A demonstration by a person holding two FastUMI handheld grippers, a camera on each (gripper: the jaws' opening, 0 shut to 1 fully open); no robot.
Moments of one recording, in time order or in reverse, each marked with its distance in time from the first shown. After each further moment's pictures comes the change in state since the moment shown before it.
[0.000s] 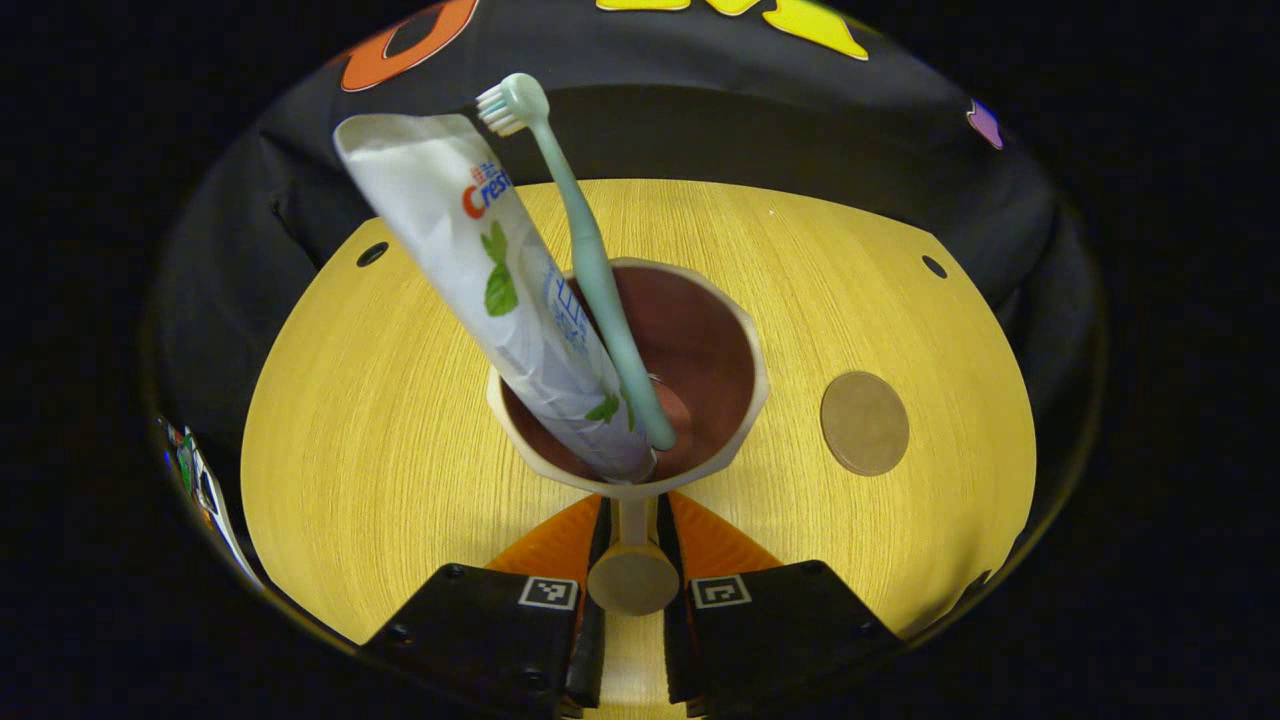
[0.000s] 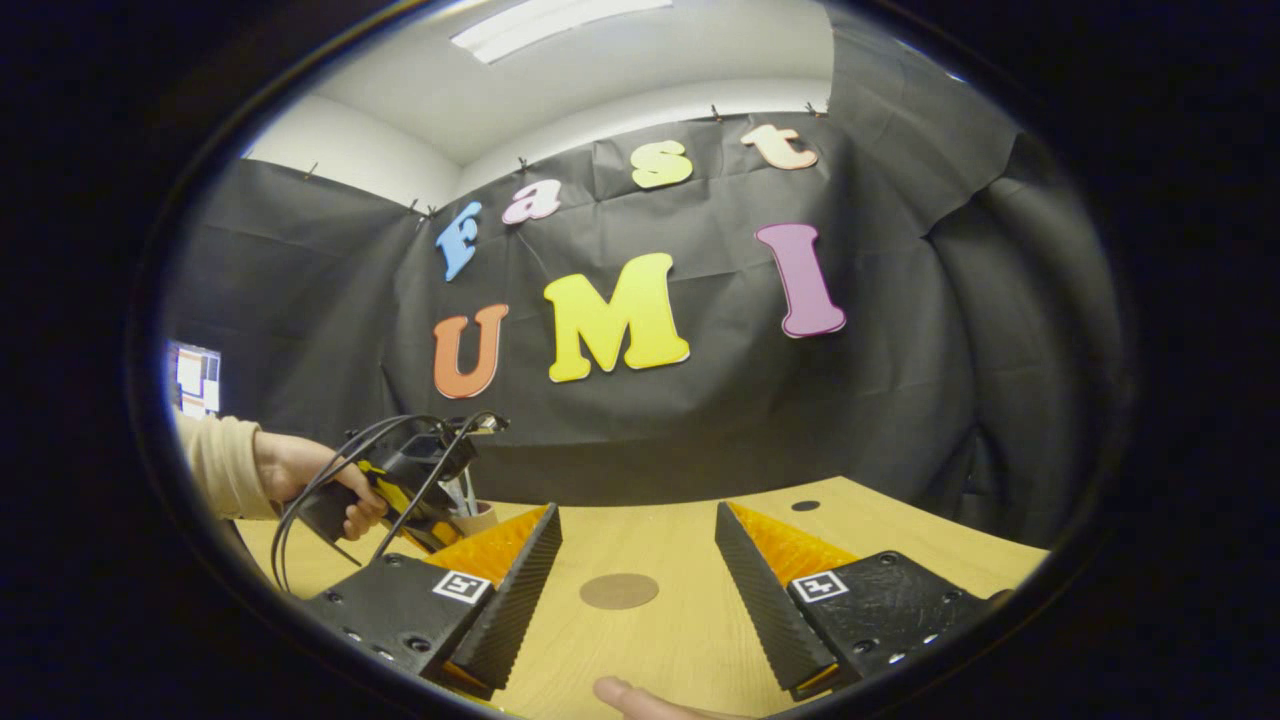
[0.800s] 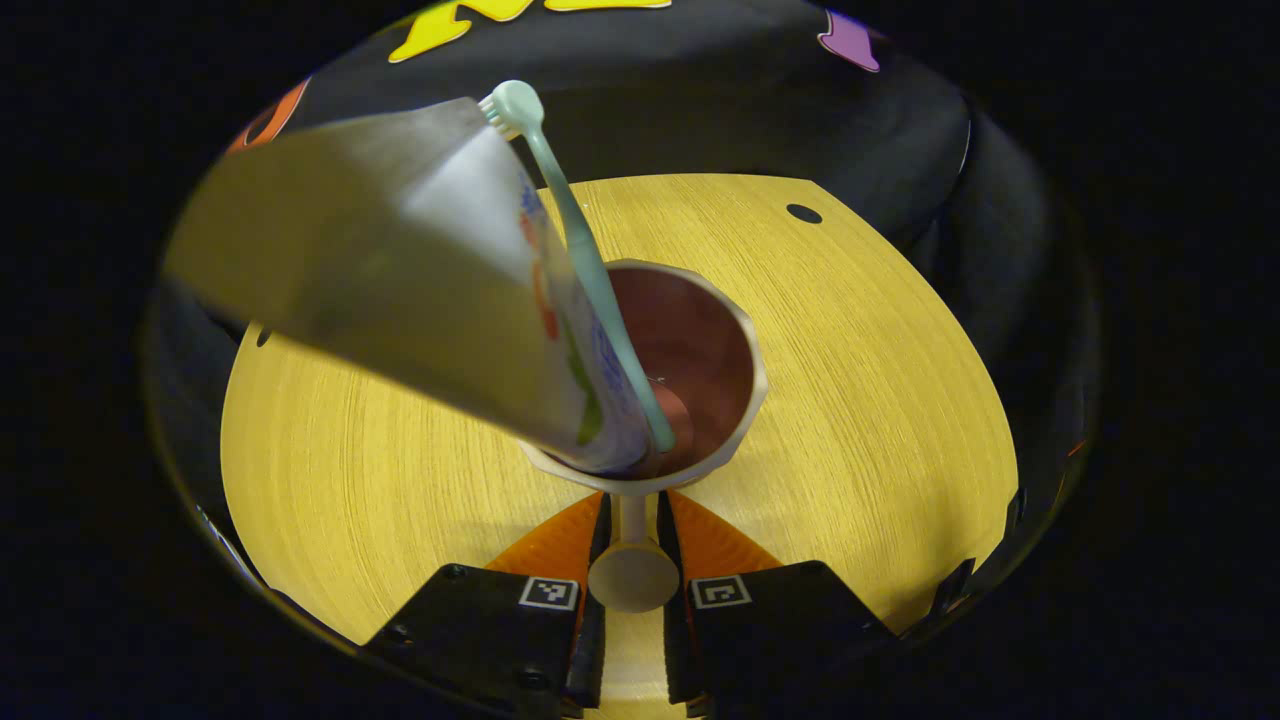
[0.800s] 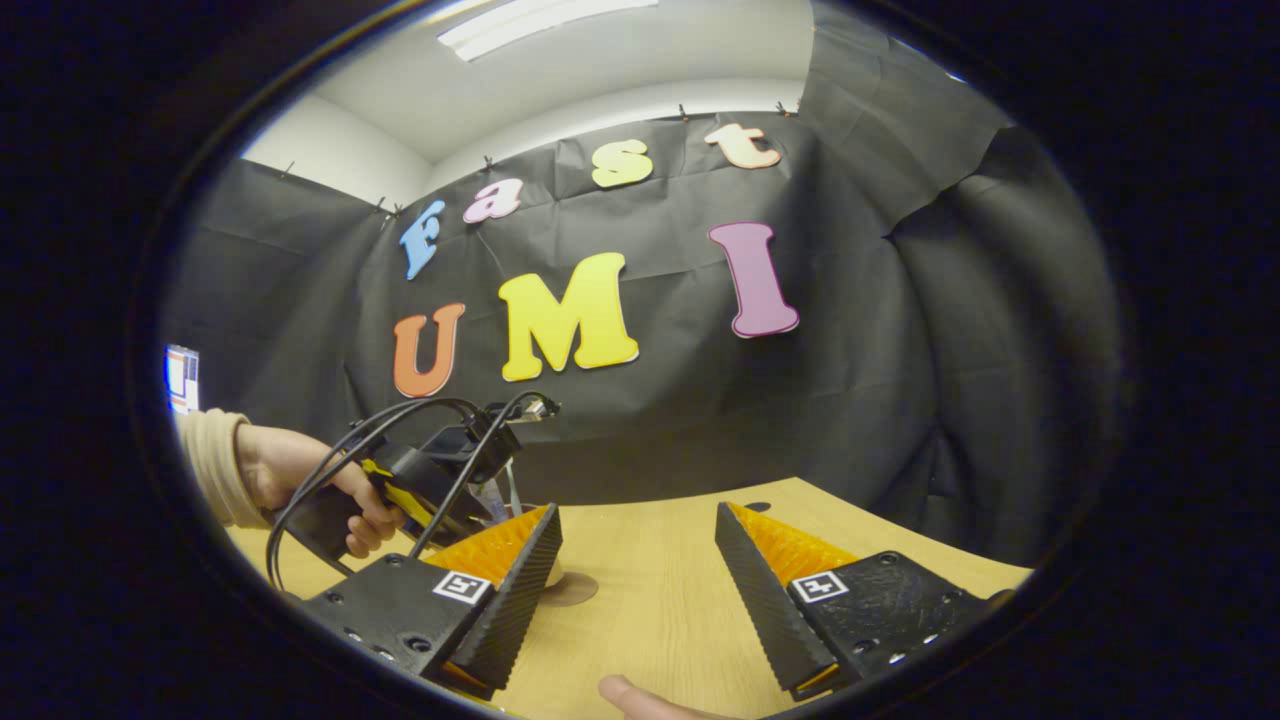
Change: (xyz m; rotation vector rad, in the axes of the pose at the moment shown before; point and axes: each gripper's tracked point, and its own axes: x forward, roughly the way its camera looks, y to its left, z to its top) left arm -0.003 -0.157 0.023 0.218 0.025 -0.135; right arm -0.001 -0.067 0.006 0.006 -0.006 -0.109
